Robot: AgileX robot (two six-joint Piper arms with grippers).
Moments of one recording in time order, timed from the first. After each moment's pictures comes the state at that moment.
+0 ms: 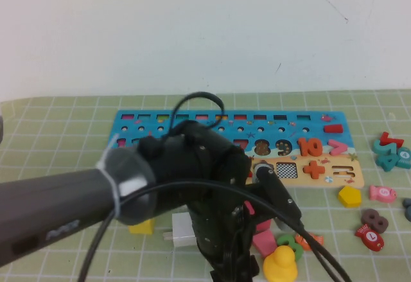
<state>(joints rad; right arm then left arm) -0.04 -0.01 0.02 -0.01 0.40 -0.05 -0.81 1.79 -1.30 -0.09 0.98 0.38</state>
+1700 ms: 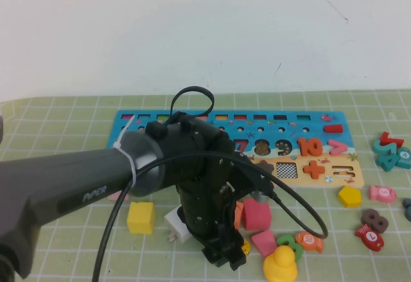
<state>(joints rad) -0.04 -0.01 0.02 0.00 0.40 -0.05 -0.70 1.94 -1.38 -0.06 0.96 0.27</state>
